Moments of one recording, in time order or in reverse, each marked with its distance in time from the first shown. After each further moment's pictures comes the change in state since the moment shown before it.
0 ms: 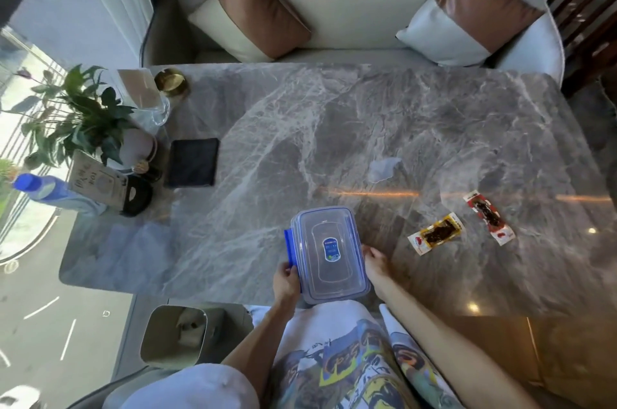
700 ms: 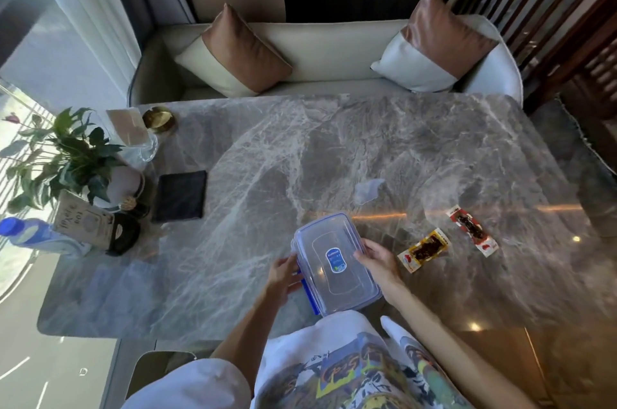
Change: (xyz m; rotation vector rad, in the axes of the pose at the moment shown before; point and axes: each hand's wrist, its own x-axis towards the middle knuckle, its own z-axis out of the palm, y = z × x) left_hand 0.021 0.070 0.000 -0.194 -0.337 -0.066; right_hand -0.003 -0.037 -0.035 0.174 -0.157 -0.247
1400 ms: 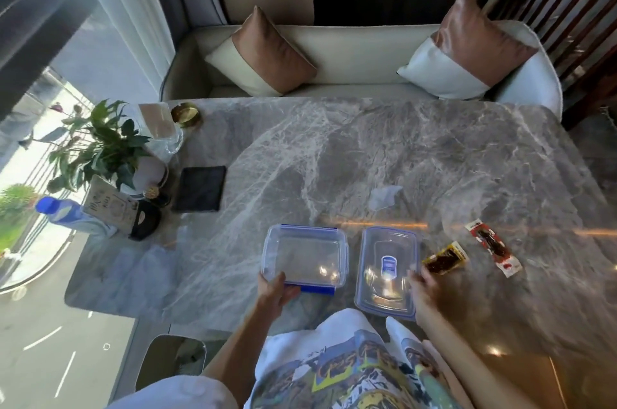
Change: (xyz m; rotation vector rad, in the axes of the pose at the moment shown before) left_hand -0.018 -0.017 -0.024 -0.248 0.231 0.006; right_hand 0.014 0.035 -0.054 0.164 0.374 0.115
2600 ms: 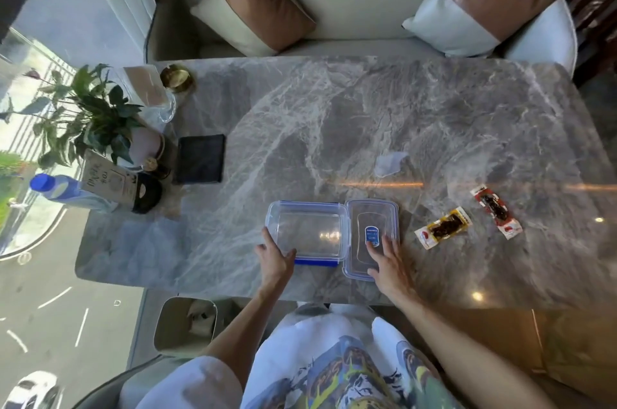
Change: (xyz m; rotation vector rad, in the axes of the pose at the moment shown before) left_hand -0.004 0.003 -0.021 0.821 0.083 0.355; right_hand -0.040 0.033 0.038 -1.473 -0.412 -0.488
